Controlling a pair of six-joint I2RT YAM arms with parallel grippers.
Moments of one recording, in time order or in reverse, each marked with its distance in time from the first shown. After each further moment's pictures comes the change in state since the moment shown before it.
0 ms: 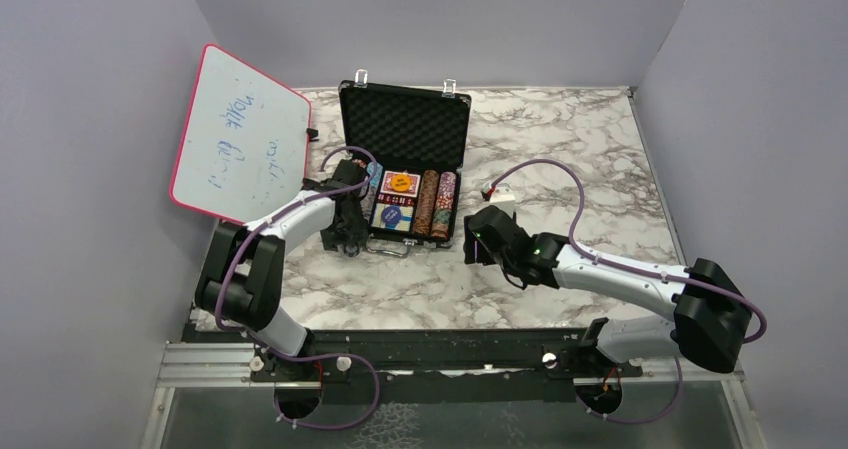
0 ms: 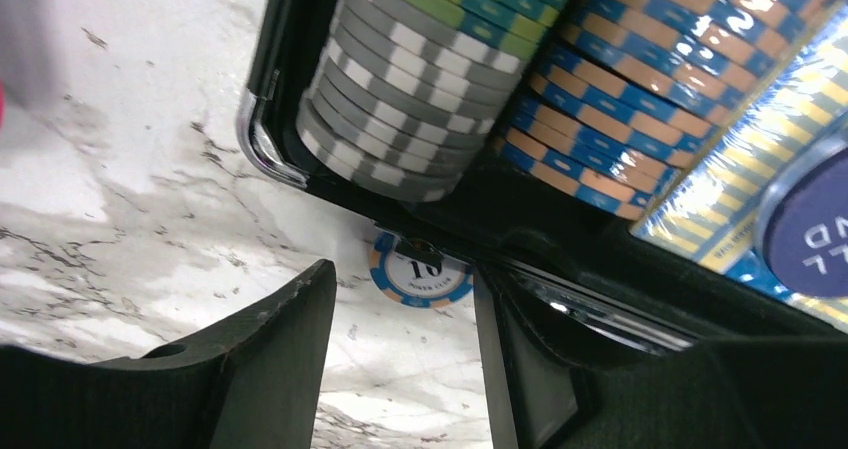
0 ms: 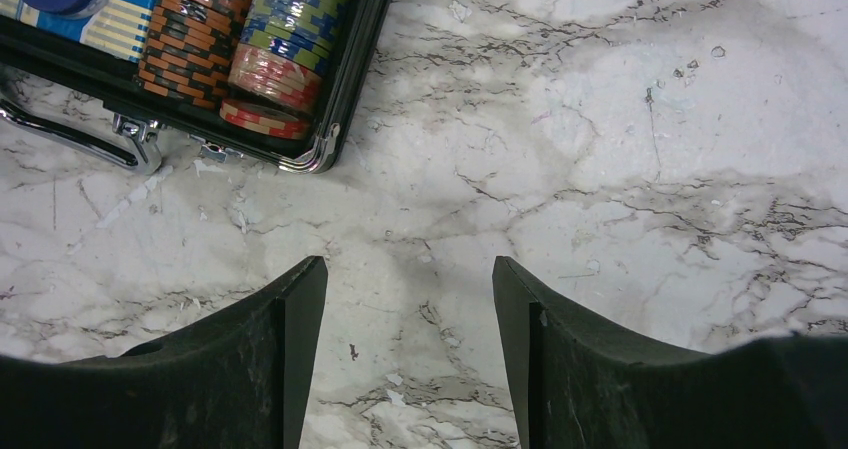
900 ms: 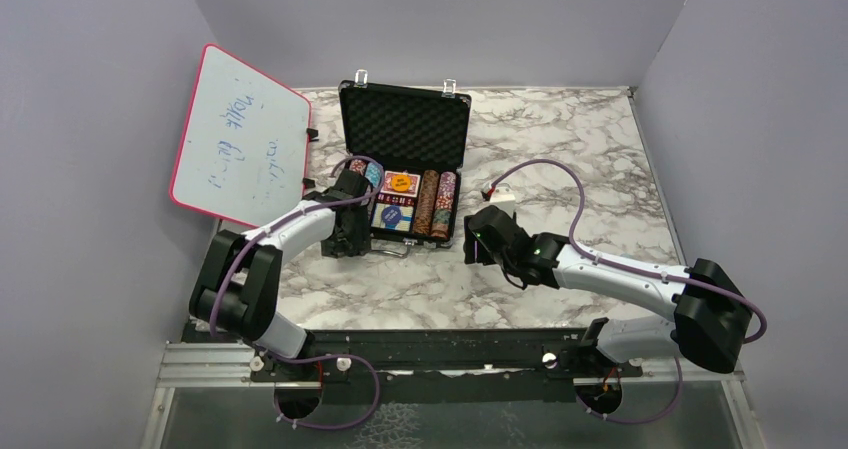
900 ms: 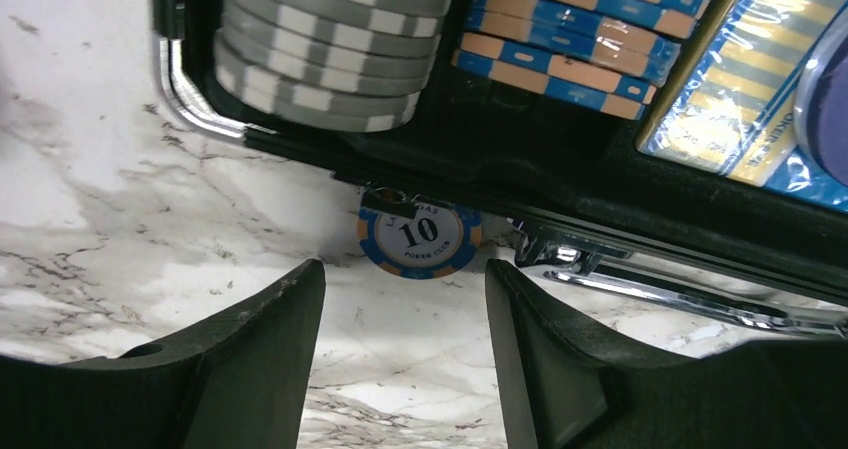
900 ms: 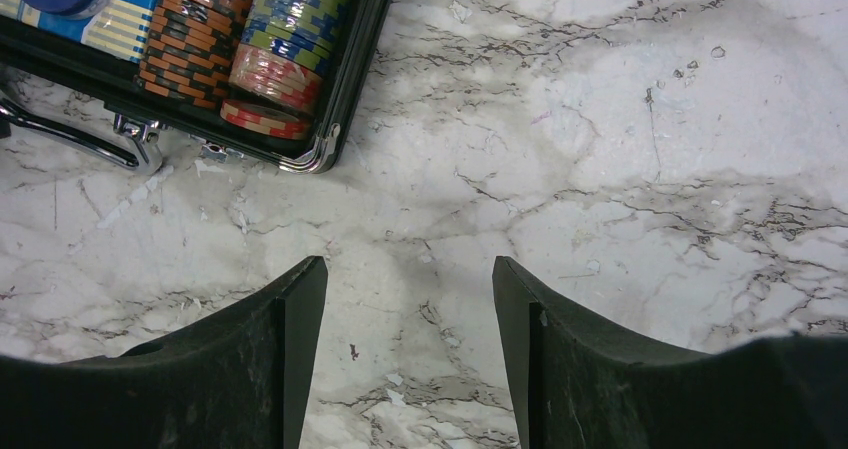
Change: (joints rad) left arm -0.029 -0.070 -0.078 0.035 0.042 0.135; right arm 0.000 -0.001 0.000 0.000 0.000 0.000
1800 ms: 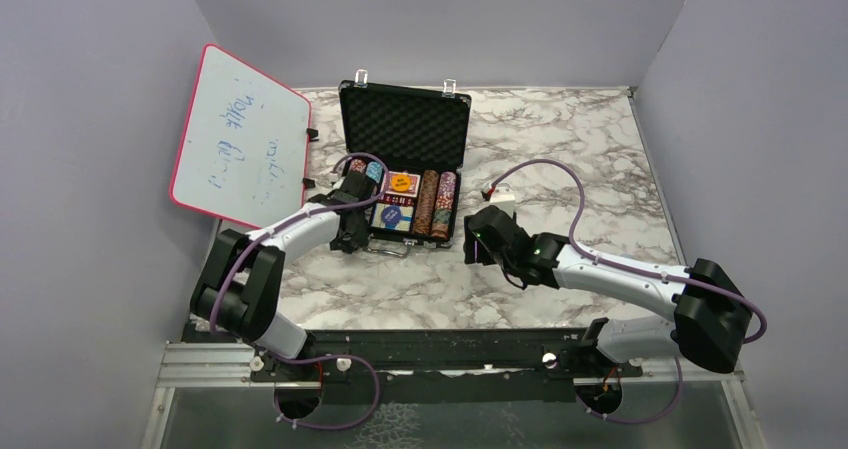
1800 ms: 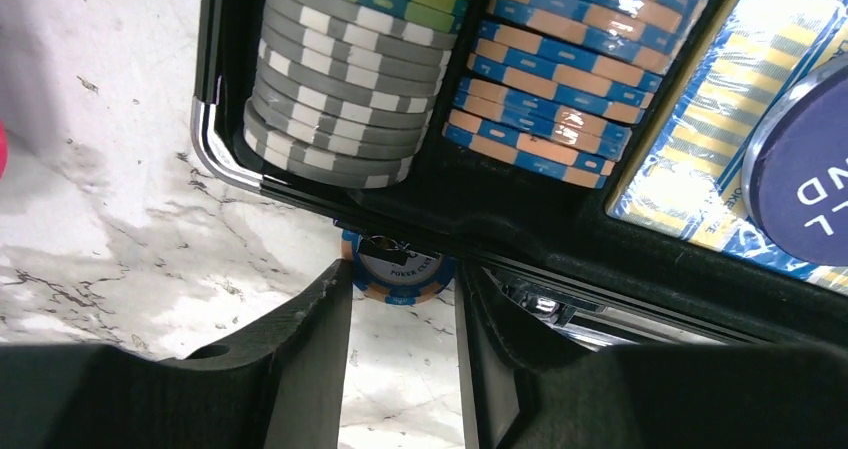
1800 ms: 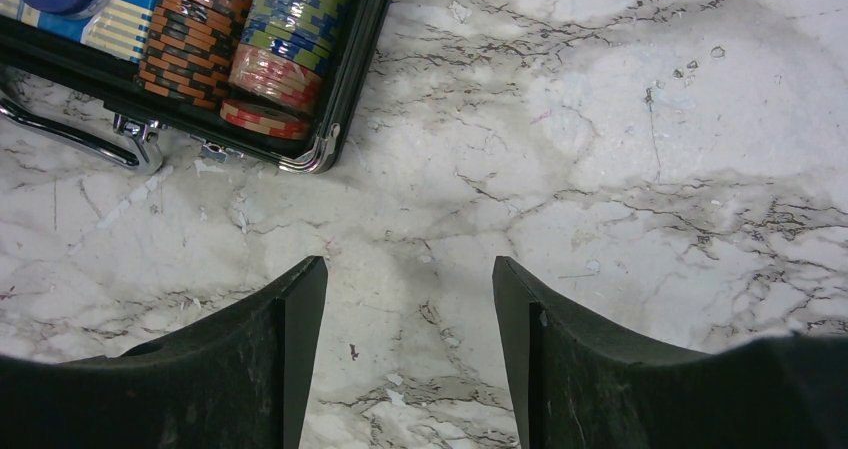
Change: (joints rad) left arm -0.042 0.026 -0.007 0.089 -0.113 -0.036; right arm 0.000 0.000 0.000 0.000 0.000 0.000
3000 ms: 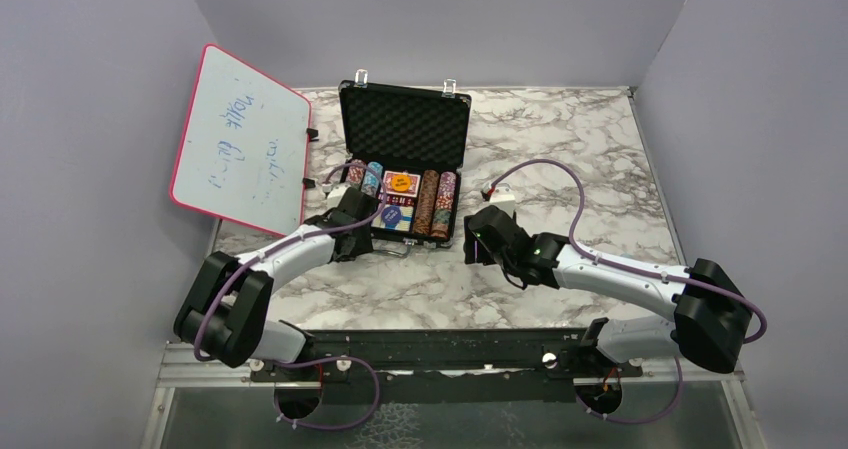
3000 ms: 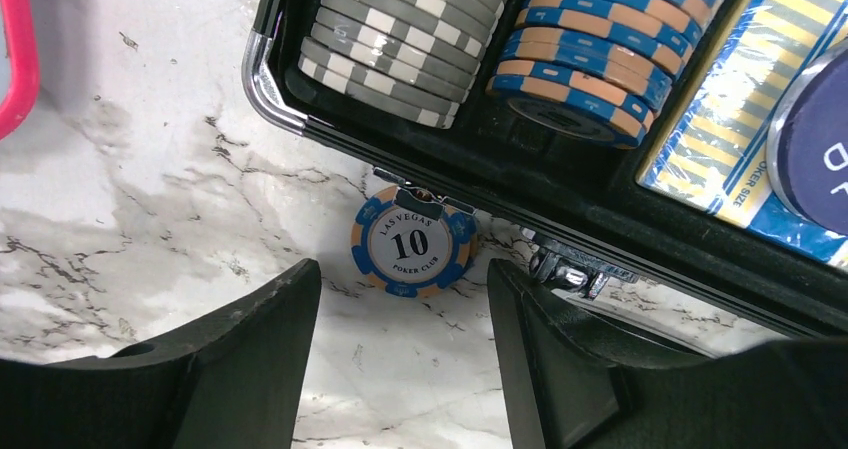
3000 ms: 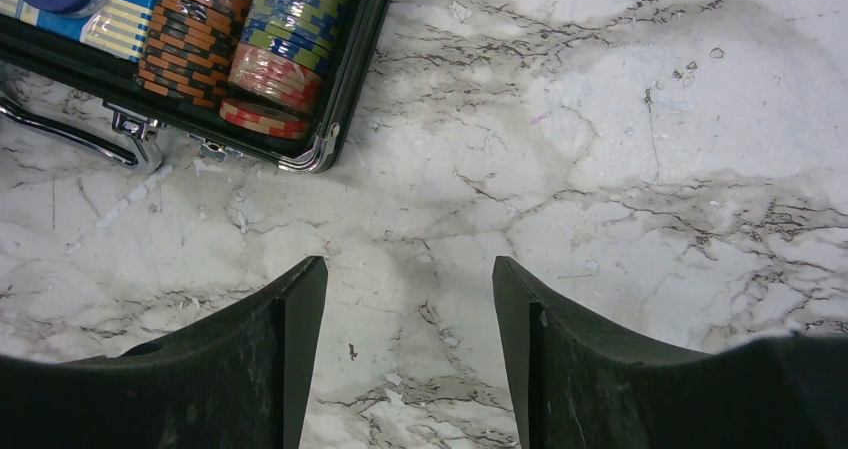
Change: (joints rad) left arm -0.058 -0.115 -0.148 0.114 -0.113 -0.097; right arm 0.000 0.000 0.000 0.000 0.000 -0.004
